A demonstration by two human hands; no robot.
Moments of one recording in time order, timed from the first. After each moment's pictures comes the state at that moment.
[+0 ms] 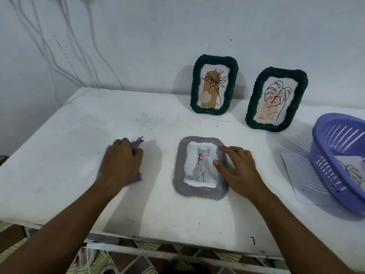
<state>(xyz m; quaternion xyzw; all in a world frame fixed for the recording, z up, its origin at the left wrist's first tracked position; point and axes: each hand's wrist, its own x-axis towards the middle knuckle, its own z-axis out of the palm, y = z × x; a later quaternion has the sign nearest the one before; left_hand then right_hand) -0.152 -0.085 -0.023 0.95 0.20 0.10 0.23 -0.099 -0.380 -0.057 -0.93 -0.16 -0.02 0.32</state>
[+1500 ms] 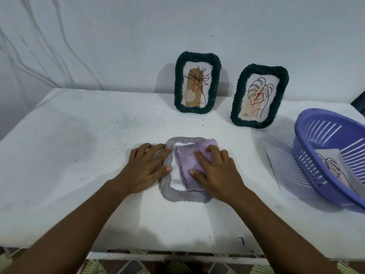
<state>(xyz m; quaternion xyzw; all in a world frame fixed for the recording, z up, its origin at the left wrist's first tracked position) -0.112 -0.114 -0.081 0.98 -0.15 0.02 0.11 -0.102 -0.363 -0.057 -0.97 -0.23 -0.01 0.06</state>
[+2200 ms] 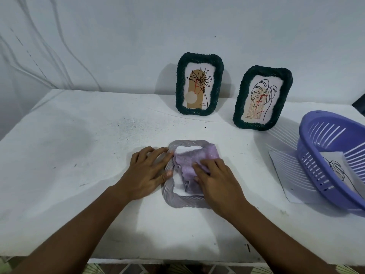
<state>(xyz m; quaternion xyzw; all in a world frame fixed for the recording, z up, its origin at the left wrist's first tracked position) -0.110 -0.111 -0.087 0.98 -0.16 0.02 0.11 -0.117 -0.356 -0.068 -0.95 -0.28 -0.11 0.04</state>
